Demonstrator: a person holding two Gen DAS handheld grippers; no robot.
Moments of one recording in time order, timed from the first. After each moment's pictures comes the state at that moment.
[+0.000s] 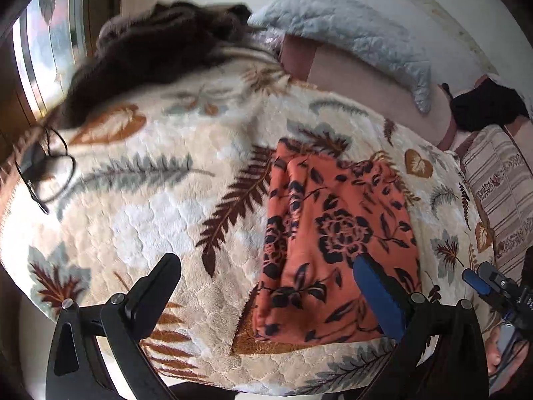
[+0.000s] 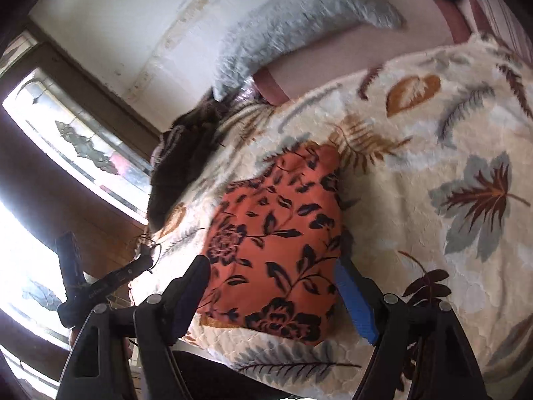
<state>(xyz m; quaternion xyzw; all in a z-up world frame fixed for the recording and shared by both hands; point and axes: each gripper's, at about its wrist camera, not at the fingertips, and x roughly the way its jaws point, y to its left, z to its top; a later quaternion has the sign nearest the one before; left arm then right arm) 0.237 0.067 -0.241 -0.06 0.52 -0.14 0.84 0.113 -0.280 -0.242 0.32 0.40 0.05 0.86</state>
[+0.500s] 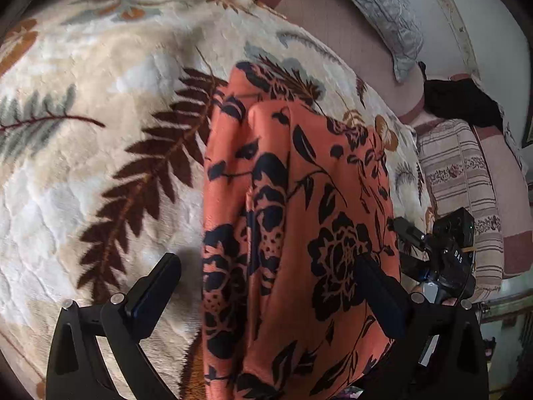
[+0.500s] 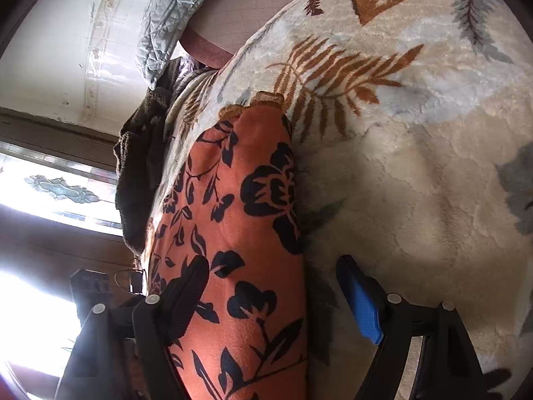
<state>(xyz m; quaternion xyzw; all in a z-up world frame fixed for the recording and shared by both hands) 0.298 0.012 -0.328 -0.14 0.62 -0.30 0.71 0.214 -0.321 -0.355 0.44 0.45 0.07 0.77</state>
